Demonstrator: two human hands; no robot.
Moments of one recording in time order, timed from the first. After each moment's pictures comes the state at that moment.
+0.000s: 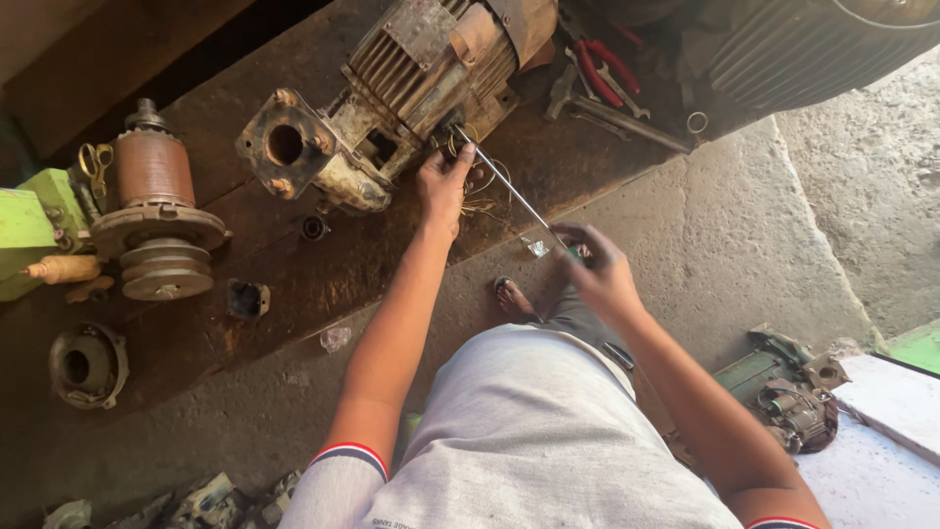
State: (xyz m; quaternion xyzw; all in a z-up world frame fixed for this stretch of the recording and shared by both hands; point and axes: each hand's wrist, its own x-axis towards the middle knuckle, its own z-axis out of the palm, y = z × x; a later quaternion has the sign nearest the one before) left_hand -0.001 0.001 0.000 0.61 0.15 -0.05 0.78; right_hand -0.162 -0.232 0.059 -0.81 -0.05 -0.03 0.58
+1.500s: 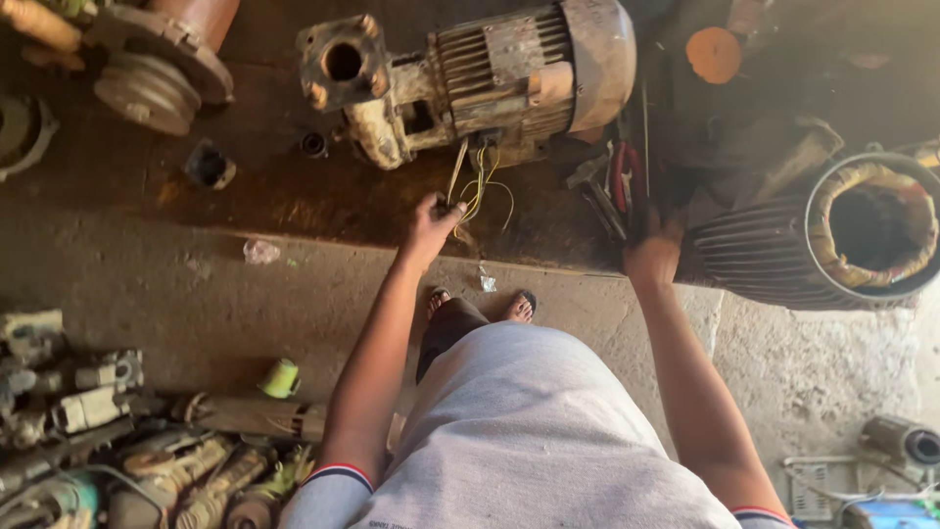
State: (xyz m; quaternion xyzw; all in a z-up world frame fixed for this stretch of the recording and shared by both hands) left_hand -0.078 -0.003 -0.037 0.77 0.23 0.05 0.60; right_hand 0.041 -0.377 -0.033 -0.96 -0.19 -0.19 0.11
